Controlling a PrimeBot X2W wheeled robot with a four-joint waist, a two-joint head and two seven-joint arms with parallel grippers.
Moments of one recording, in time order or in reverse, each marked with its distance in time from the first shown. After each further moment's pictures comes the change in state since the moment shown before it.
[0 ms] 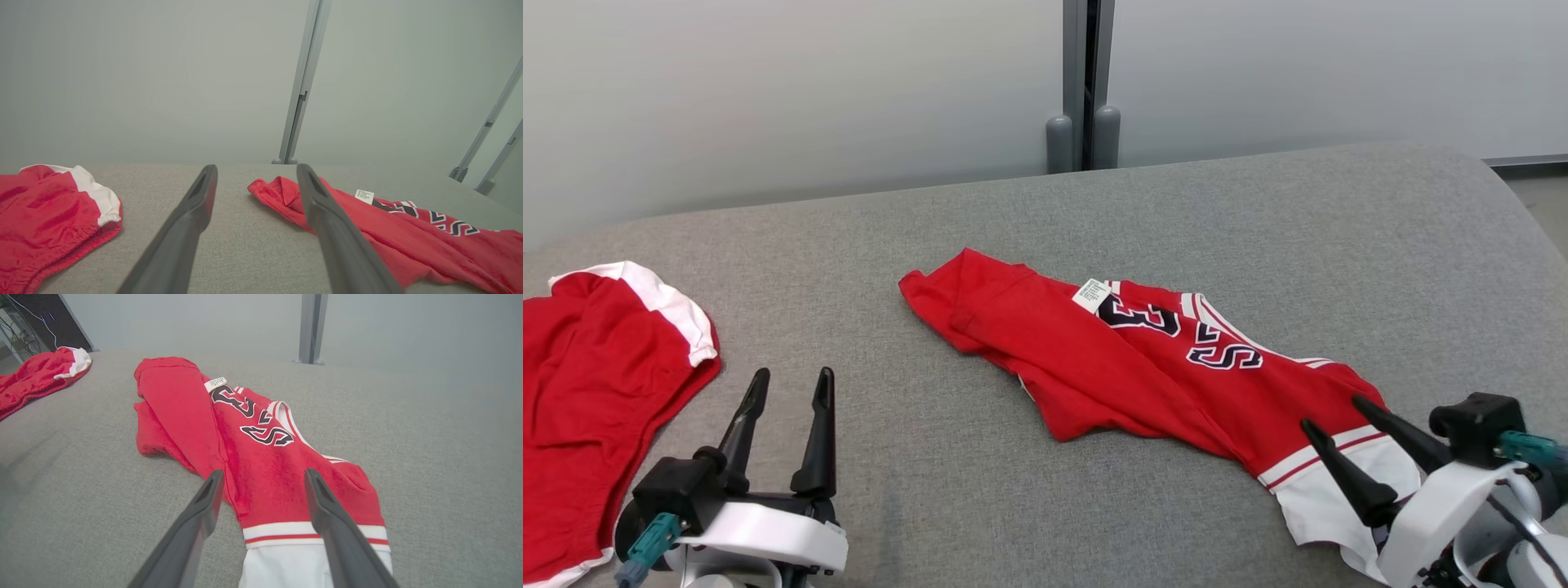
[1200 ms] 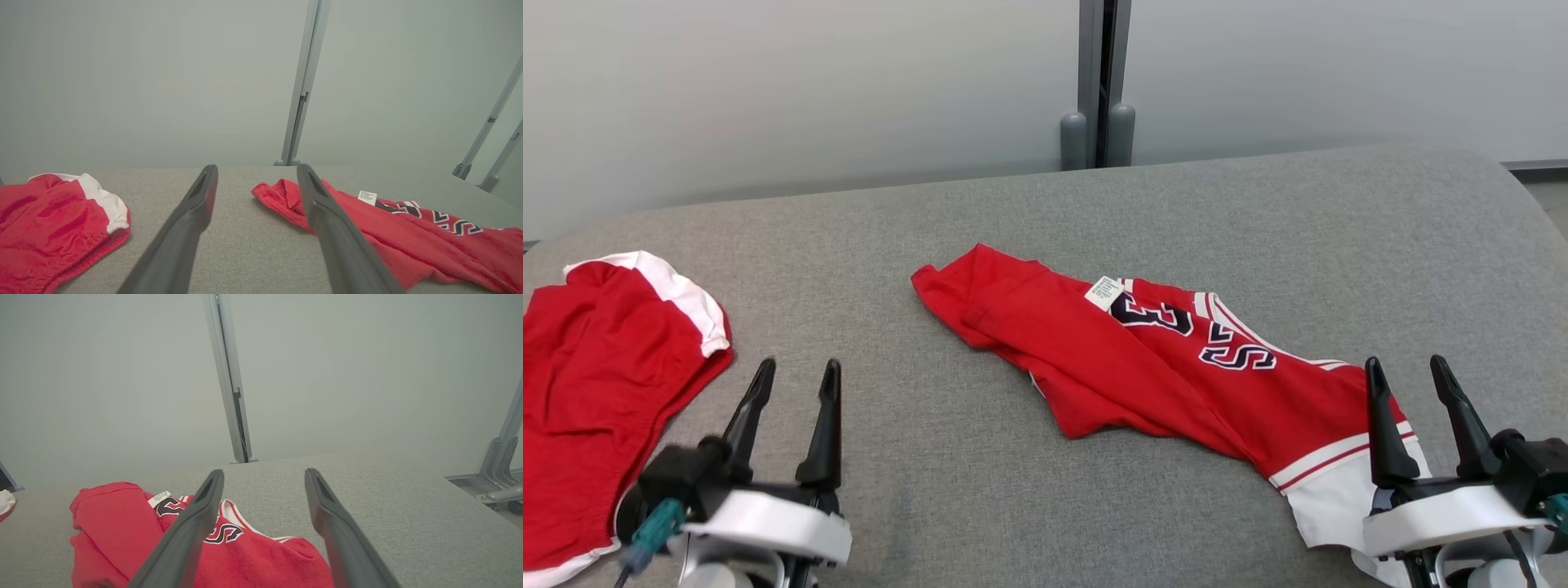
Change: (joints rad) left arm 0.003 0.025 -0.021 -0.044 -0.012 0.018 0.026; right arm 0.085 0.441 -0.477 0.049 -0.397 0.000 -0.352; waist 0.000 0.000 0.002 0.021
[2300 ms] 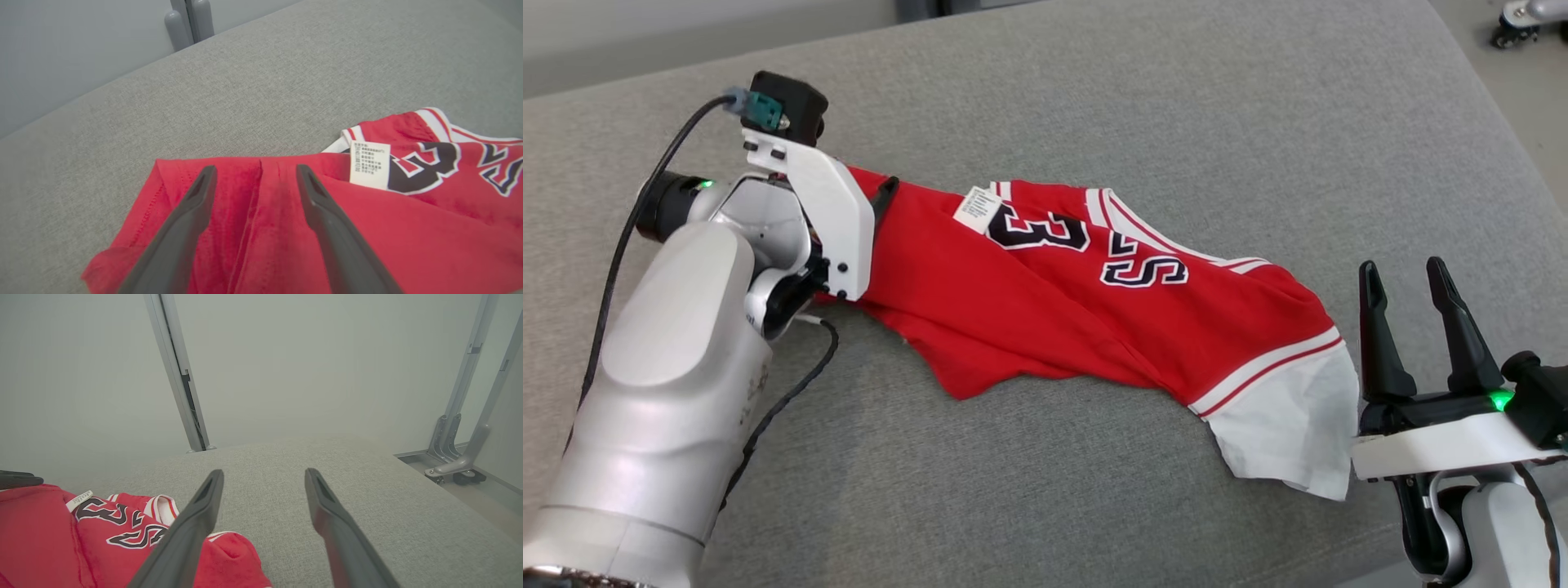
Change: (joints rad) left arm -0.798 0.092 -0.339 0.486 -0.139 -0.050 0.711; right arm -0.130 0.002 0.040 -0.073 0.063 0.000 -0.001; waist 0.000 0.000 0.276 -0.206
